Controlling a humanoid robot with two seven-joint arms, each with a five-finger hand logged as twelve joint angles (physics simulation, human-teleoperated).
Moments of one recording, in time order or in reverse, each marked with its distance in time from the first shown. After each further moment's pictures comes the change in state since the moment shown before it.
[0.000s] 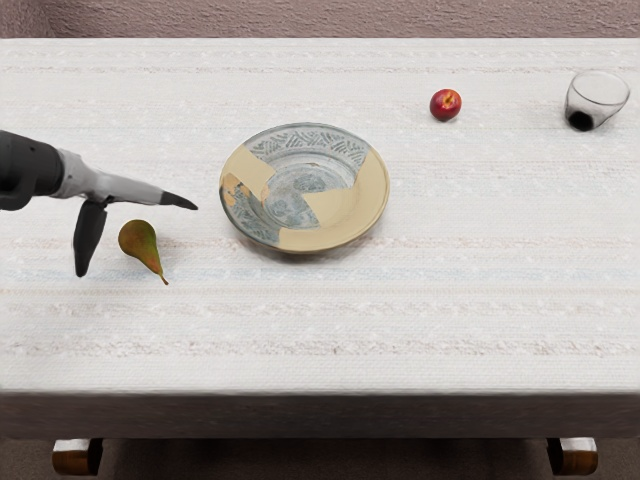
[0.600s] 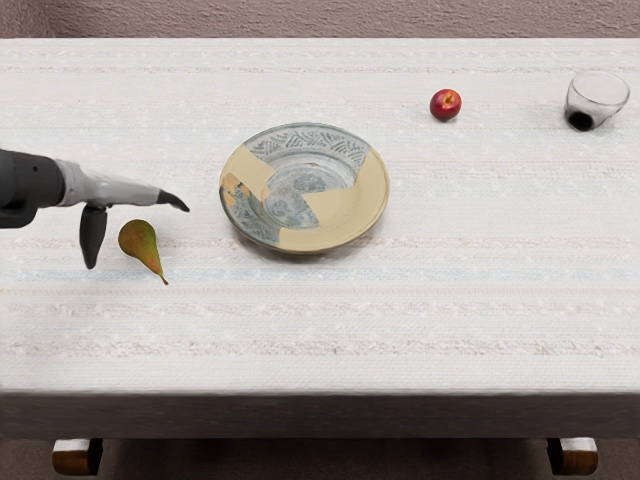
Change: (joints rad) left arm 0.020 -0.015 0.107 0.004 0.033 0.216 0.009; right arm 0.000 0.000 0.000 0.000 0.000 0.000 0.000
